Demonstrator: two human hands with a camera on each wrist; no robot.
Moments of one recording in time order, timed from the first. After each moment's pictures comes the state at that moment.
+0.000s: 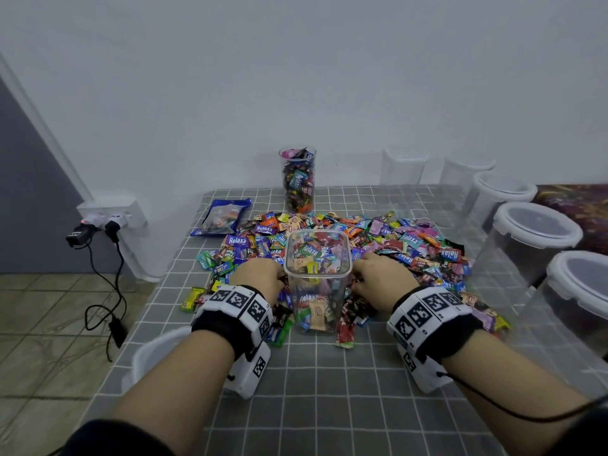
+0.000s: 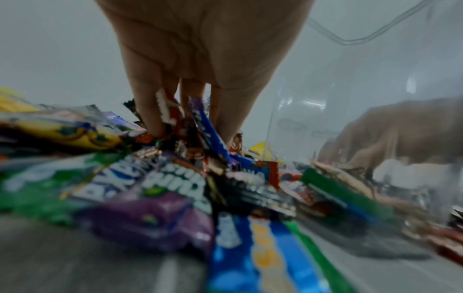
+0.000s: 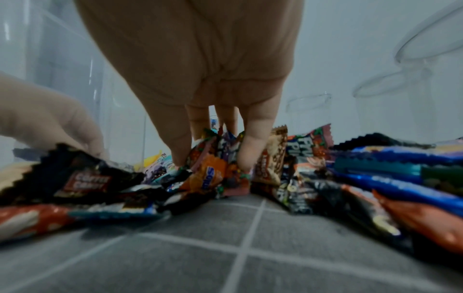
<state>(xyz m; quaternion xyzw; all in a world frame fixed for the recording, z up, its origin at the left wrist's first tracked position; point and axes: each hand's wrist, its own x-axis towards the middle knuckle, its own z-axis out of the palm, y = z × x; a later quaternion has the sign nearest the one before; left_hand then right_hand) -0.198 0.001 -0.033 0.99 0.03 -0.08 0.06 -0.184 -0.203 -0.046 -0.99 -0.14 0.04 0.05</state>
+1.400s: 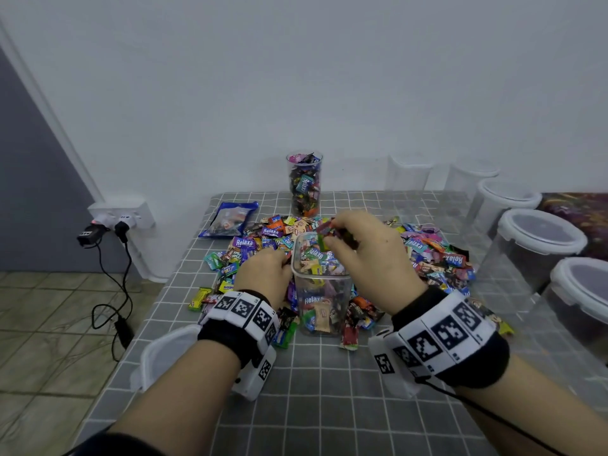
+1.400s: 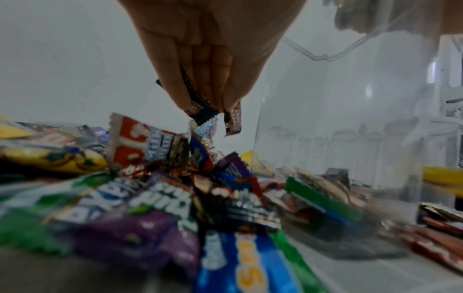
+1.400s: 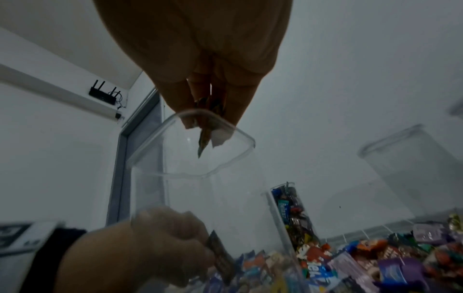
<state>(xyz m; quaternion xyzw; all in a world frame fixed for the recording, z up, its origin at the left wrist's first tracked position) -0.208 0.000 -0.033 0.99 0.03 0.10 0.12 -0.231 -0.167 0.019 -0.86 -0.26 -0.27 0.34</state>
